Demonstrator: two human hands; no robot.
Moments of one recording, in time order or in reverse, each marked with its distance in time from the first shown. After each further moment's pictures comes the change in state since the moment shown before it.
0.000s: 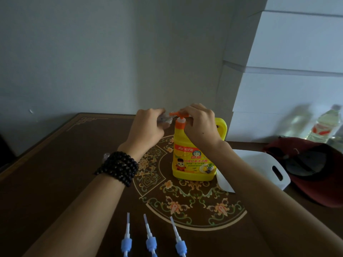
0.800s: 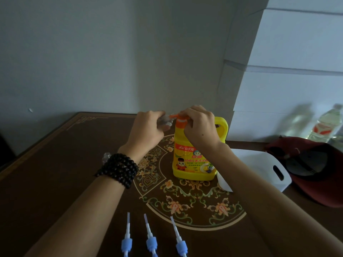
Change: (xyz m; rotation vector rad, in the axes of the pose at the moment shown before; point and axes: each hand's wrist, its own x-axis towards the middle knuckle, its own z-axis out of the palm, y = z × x) left_hand -0.006 -0.006 0.006 -0.024 -0.005 -0.028; right_hand -0.006 0.001 0.007 0.019 -0.006 0.023
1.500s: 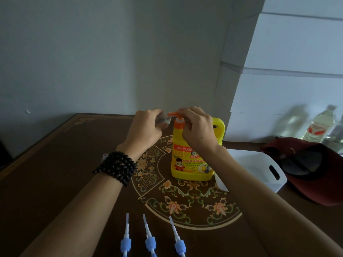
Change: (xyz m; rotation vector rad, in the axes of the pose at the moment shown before) left_hand 0.006 0.002 -0.004 0.014 0.008 0.019; right_hand -0.004 -0.002 0.001 0.011 0.051 0.002
